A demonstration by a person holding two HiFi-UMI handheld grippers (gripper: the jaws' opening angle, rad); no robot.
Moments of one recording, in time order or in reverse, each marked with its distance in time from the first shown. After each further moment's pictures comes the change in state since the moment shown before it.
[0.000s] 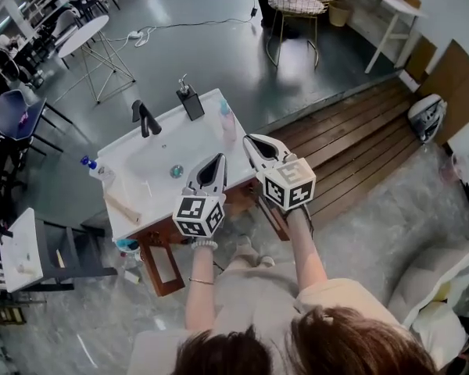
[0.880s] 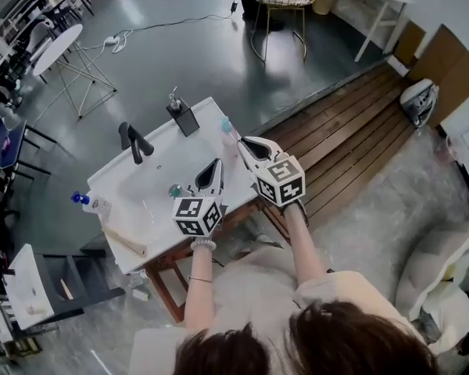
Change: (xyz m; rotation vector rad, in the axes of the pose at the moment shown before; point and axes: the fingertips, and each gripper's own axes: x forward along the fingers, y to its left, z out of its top) left arm 0.063 0.072 -0.044 -0.091 0.102 -0.075; right arm 0.086 -0.042 -0.048 -0.027 0.117 -0.069
